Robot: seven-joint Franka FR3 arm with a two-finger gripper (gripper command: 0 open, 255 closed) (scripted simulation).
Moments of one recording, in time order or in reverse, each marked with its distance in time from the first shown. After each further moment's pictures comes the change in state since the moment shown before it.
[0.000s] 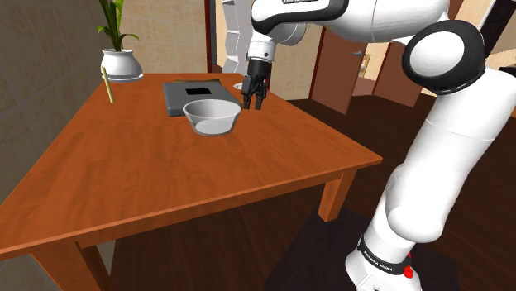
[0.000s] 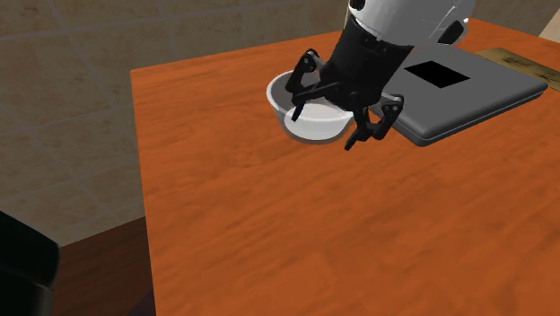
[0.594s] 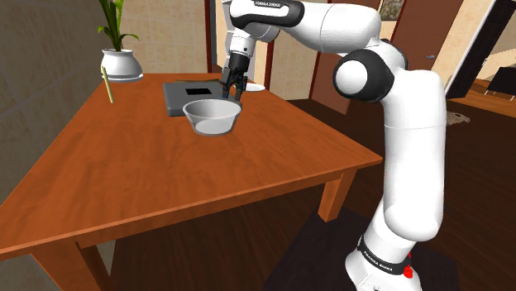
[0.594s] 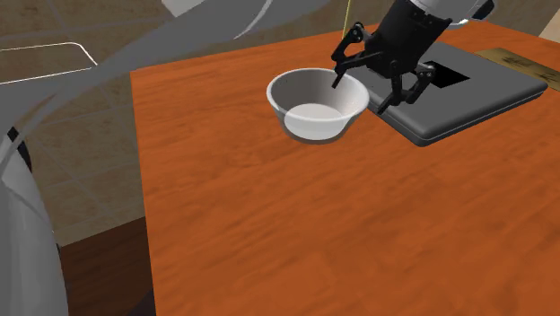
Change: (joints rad) arm -0.065 0.389 -0.014 0.516 0.137 -0.118 -0.041
